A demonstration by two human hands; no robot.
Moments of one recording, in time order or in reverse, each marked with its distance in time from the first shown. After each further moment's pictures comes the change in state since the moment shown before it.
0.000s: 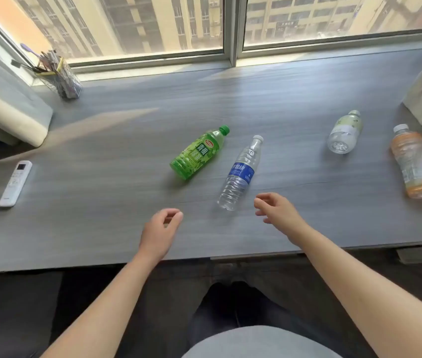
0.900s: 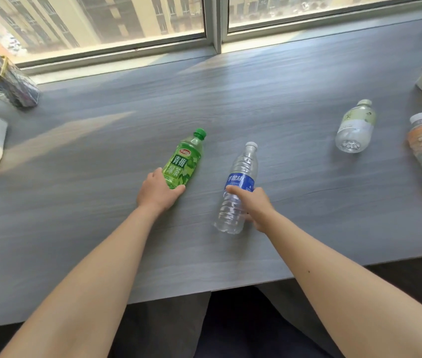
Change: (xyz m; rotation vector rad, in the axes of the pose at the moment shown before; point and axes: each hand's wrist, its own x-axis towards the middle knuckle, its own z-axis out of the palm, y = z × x) left_hand 0.167 0.044 0.025 0.498 -0.029 -0.009; right_hand 0.107 -0.025 0.038 0.425 0.110 0.274
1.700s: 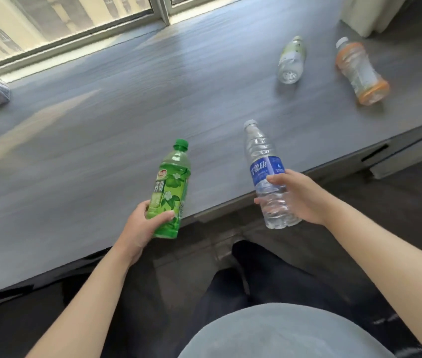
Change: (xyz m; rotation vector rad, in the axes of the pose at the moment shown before) left_hand -0.210 -0.072 0.023 -0.740 -0.382 -0.034; right_hand -0.144 0.128 -0.147 0.277 -0.386 -0.146
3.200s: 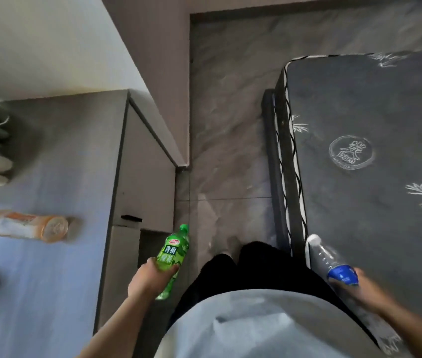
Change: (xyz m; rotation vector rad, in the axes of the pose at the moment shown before) left_hand 0.034 0.081 0.521 1.628 -0.551 0.355; right_hand -0.345 0.281 -0.242 0.311 1.281 0.452
